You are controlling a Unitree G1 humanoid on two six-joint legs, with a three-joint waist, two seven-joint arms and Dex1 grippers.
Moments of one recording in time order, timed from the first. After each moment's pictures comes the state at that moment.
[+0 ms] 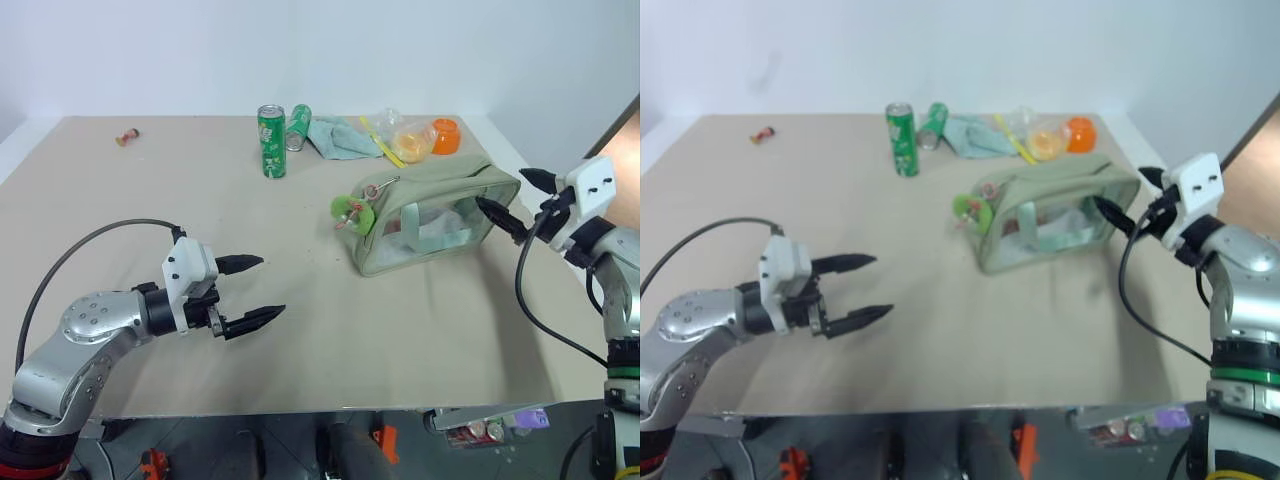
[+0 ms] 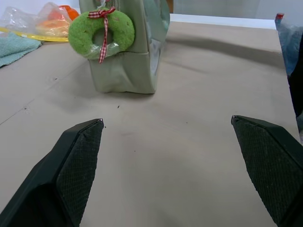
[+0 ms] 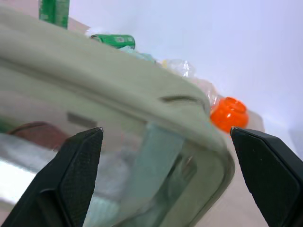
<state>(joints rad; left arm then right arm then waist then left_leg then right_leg) -0.15 0.70 0.08 -0.53 -0.61 0.50 -0.87 -0.58 -0.81 -0.25 0.36 0.26 0.10 0.80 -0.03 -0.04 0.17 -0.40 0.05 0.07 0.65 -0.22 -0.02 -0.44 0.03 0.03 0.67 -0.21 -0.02</state>
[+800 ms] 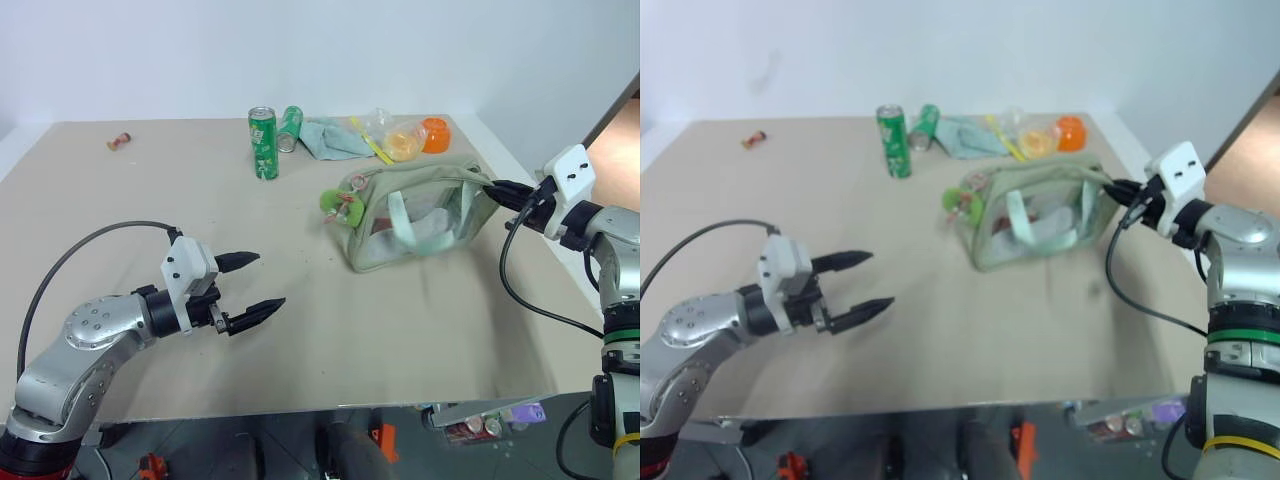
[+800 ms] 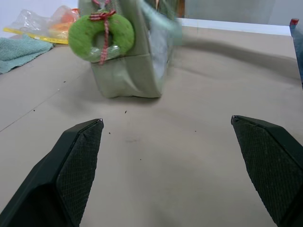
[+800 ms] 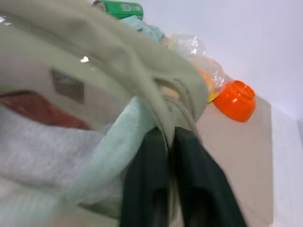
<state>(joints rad) -0.13 0.68 0.09 -0.55 -0.61 0.51 -0.77 -0.72 -0.85 -0.16 0.56 0.17 0.05 0.94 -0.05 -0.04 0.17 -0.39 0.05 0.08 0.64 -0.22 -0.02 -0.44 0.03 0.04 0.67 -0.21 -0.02</state>
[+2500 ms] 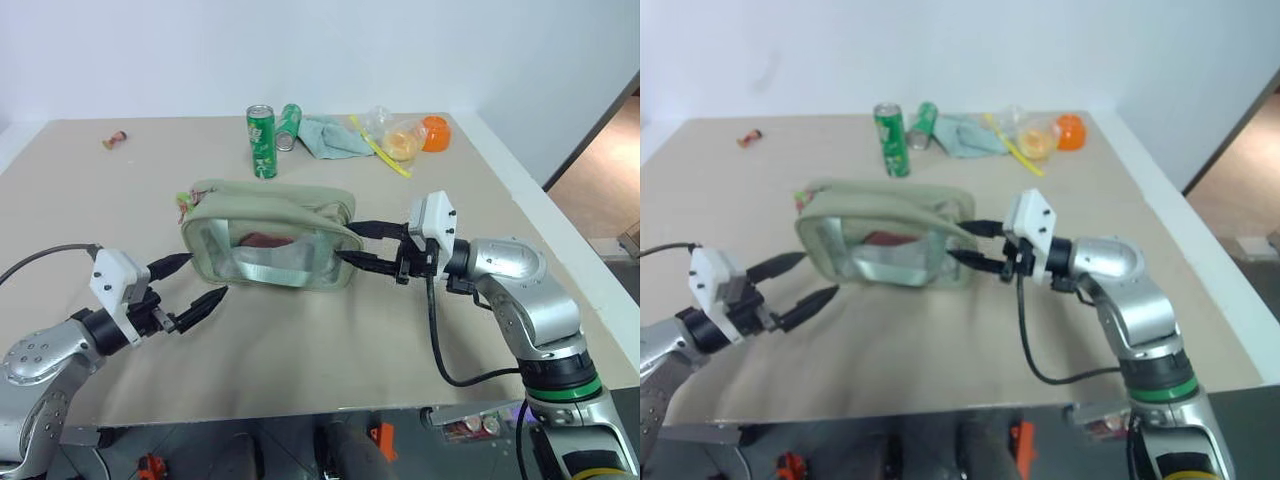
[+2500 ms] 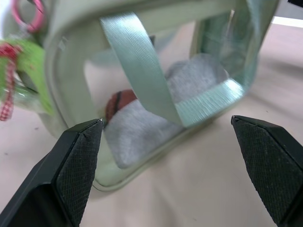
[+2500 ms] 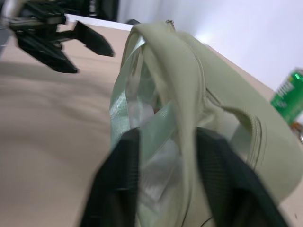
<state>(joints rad) 0.09 0.65 0.32 -0.50 -0.61 0.40 -0.73 -0.50 -0.60 0.06 -0.24 0.40 0.33 0.98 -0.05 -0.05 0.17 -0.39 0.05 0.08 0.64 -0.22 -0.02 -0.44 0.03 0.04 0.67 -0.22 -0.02</state>
